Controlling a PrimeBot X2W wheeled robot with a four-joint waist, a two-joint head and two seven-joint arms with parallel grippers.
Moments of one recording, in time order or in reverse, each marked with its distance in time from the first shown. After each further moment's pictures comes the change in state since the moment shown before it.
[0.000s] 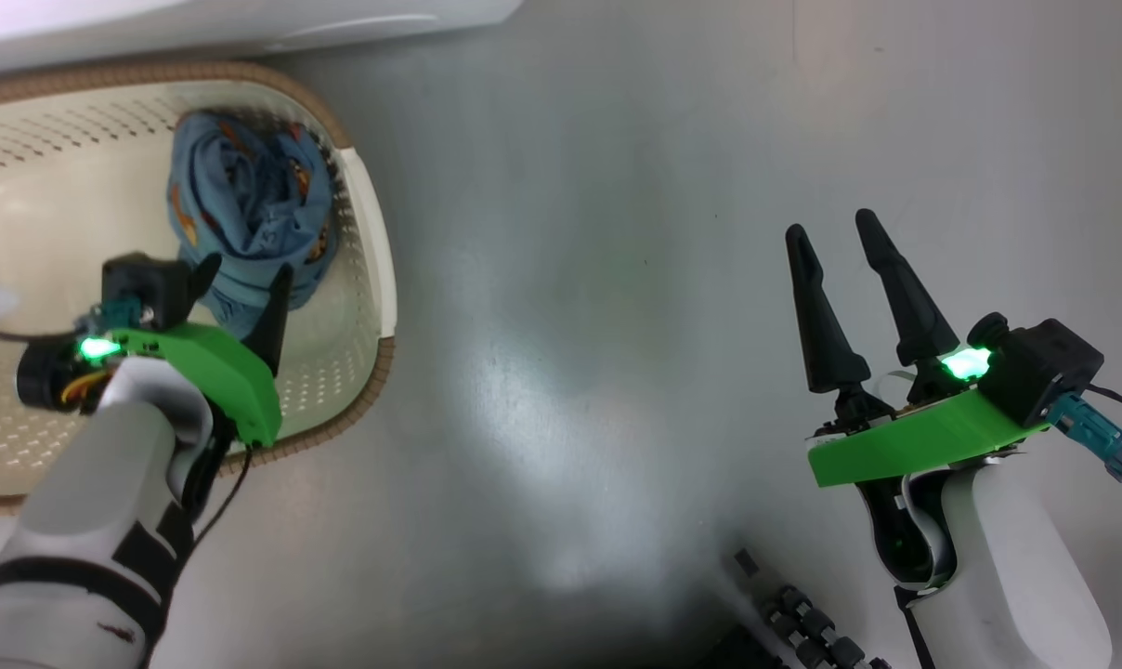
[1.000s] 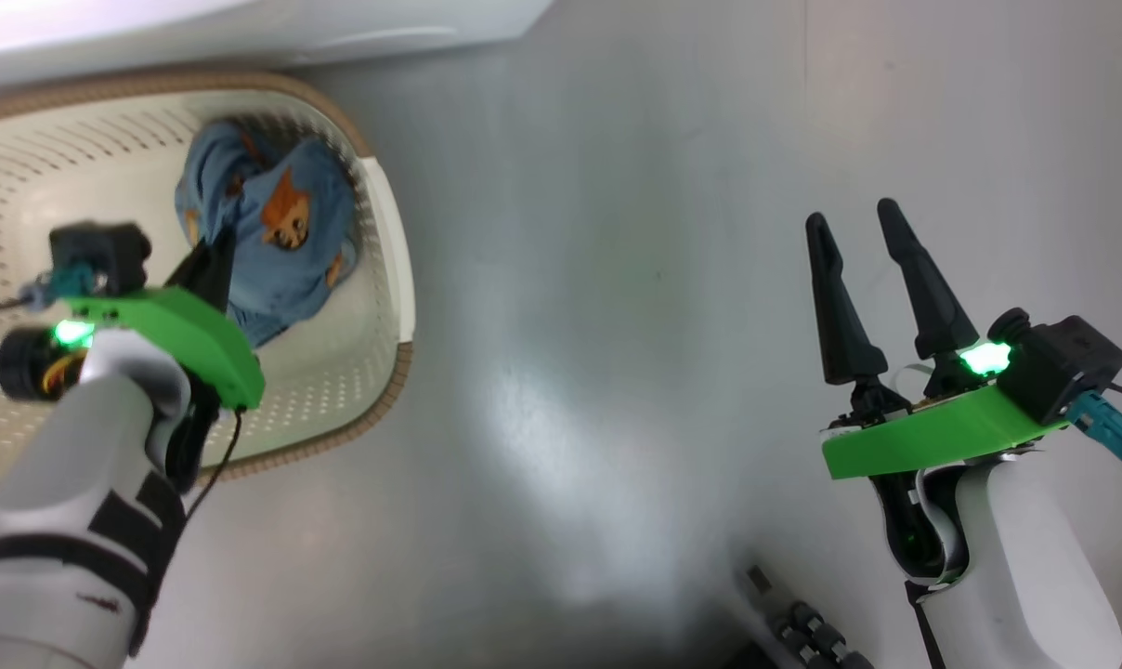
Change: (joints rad) left arm -0.082 -0.002 -0.038 0.061 -0.174 0.000 0.000; right arm 0.004 0.002 -0.025 -0.026 -0.012 0.000 0.000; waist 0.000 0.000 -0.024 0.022
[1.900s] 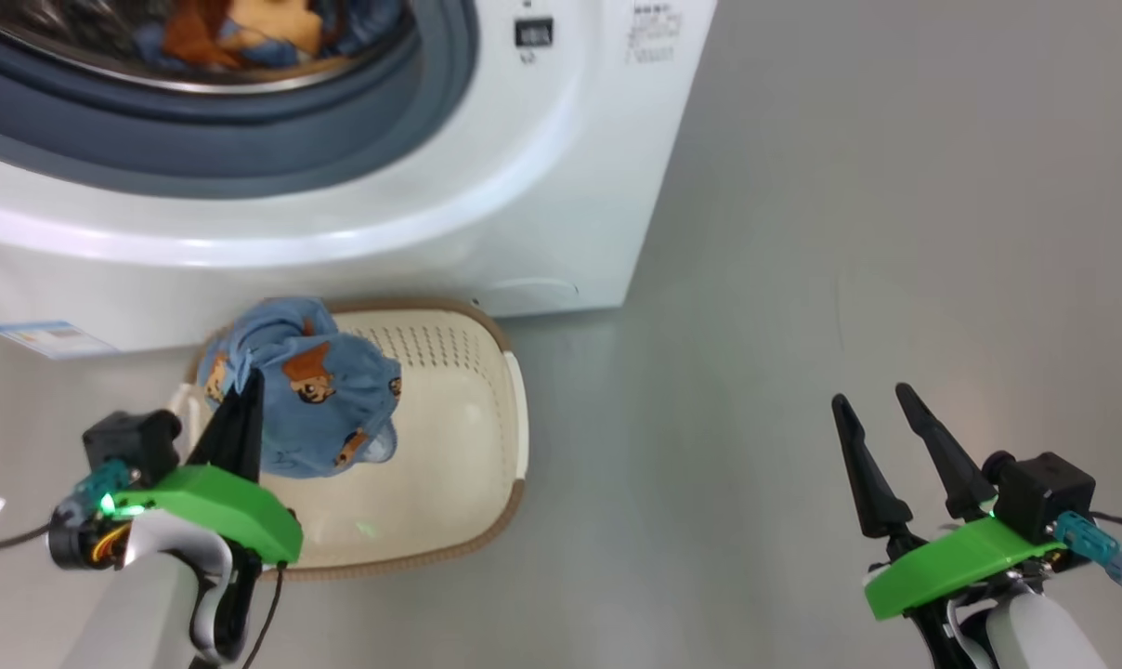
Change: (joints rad) left arm 0.483 -0.047 0.381 -0.437 0.244 0.000 0.000; right arm 0.199 -0.100 0.007 0.138 -0.006 0.000 0.000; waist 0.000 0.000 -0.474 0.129
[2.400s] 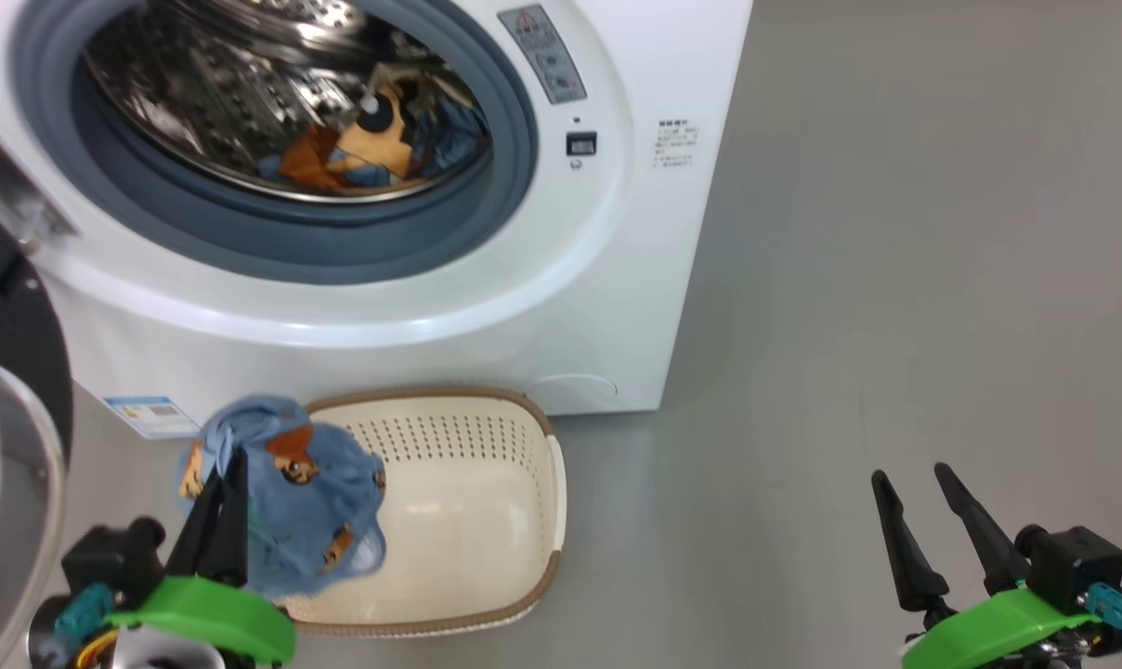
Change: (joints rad) left arm 0.269 -0.040 0.171 -0.276 0.140 0.000 0.000; right arm 0.123 -0.021 -0.045 -0.002 0.000 0.000 0.000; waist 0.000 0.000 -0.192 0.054
